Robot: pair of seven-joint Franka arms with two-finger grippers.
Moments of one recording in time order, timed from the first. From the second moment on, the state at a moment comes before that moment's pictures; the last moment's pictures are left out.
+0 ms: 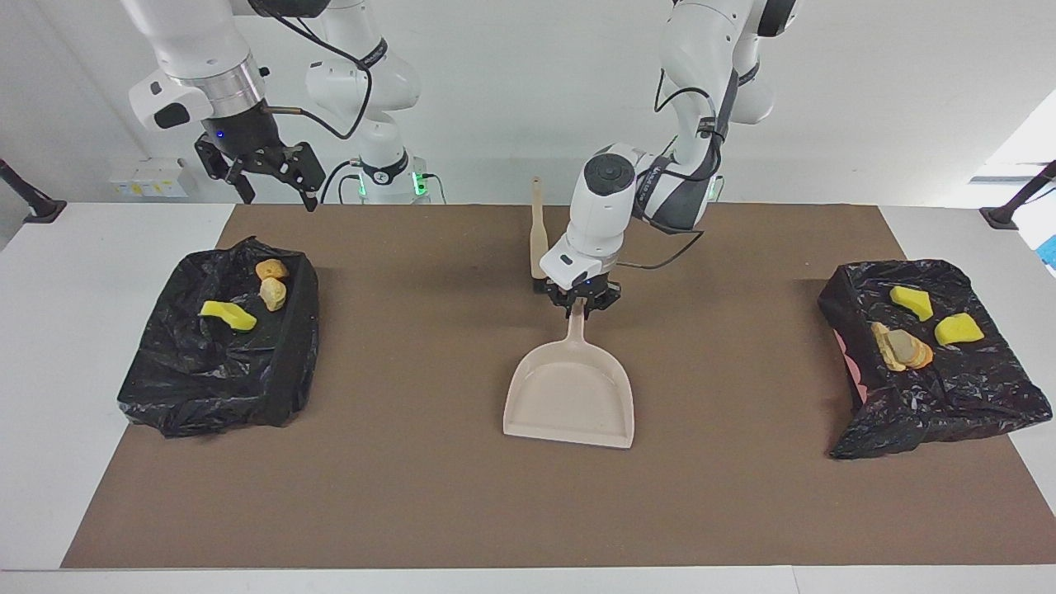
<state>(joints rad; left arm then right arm) -0.59 0.28 -0.07 -1.89 -0.02 2.22 -0.52 -0.04 -0.02 0.05 -1.51 -0.01 1.49 0.20</state>
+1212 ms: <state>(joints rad) -0.32 0.22 -0.03 -1.78 -0.02 2.13 -0.35 -0.03 -0.02 0.07 -1.51 -0.03 1.49 0.20</state>
